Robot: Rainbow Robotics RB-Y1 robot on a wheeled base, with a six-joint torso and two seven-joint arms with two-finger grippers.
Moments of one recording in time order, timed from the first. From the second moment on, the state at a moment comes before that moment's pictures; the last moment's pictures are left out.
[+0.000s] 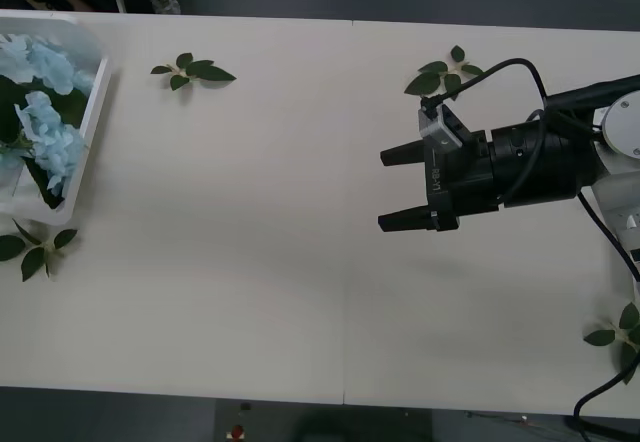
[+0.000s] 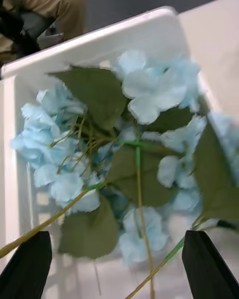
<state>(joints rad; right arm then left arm) -0.42 -0.47 0.03 -1.62 -1.56 1.44 2.70 -0.36 1.28 -0.24 -1.02 2.02 0.58 -2.72</state>
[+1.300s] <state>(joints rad) -0.41 -0.48 0.03 -1.62 -1.56 1.44 2.70 -0.15 0.32 0.35 -1.74 1.55 1.45 -2.71</state>
